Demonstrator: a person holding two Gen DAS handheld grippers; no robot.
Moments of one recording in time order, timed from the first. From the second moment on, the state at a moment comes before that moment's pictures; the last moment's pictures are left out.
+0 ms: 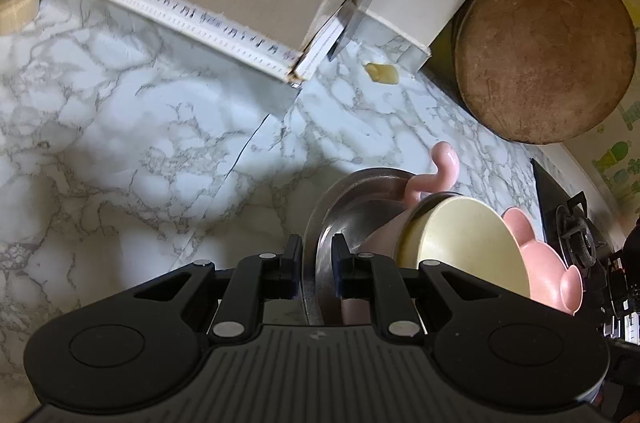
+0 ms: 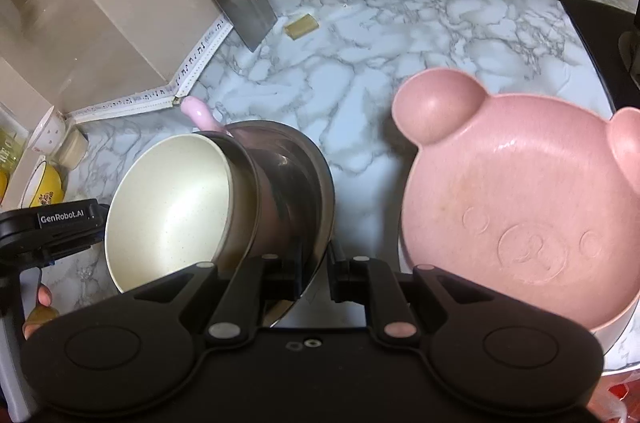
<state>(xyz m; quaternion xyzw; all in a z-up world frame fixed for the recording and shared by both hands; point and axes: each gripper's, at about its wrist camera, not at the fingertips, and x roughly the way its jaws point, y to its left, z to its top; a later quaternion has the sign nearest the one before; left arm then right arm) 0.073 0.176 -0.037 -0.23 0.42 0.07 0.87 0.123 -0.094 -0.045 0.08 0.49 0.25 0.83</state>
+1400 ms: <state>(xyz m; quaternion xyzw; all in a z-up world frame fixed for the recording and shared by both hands) 0.142 -0.038 -0.046 -0.10 0.43 -0.06 0.89 0.137 -0.288 -0.039 0.13 0.46 0.12 0.87</state>
